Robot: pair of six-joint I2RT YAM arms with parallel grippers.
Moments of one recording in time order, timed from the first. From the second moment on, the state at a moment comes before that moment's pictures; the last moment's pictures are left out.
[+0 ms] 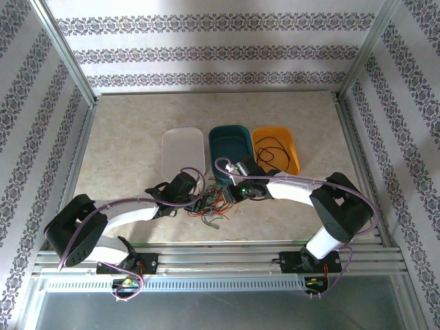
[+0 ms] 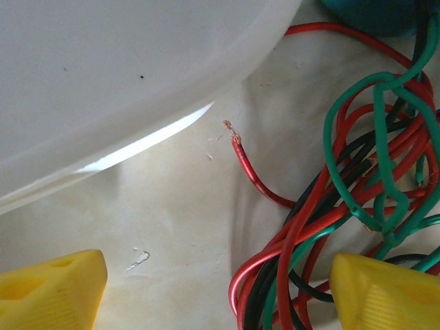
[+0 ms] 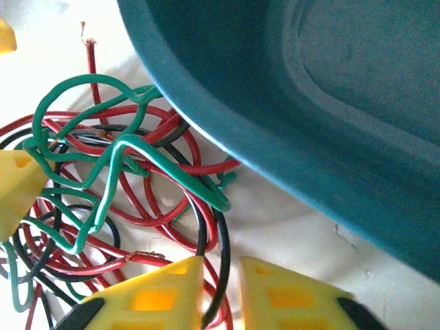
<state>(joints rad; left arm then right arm) -0.73 1.39 0.56 -0.15 -0.12 -0.39 0.68 1.61 0.77 -0.20 -0.34 0.30</state>
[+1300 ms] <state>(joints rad) -0.75 1.52 0.64 -0.15 -0.16 -0.39 0.37 0.73 0.89 -0.26 0.35 0.24</state>
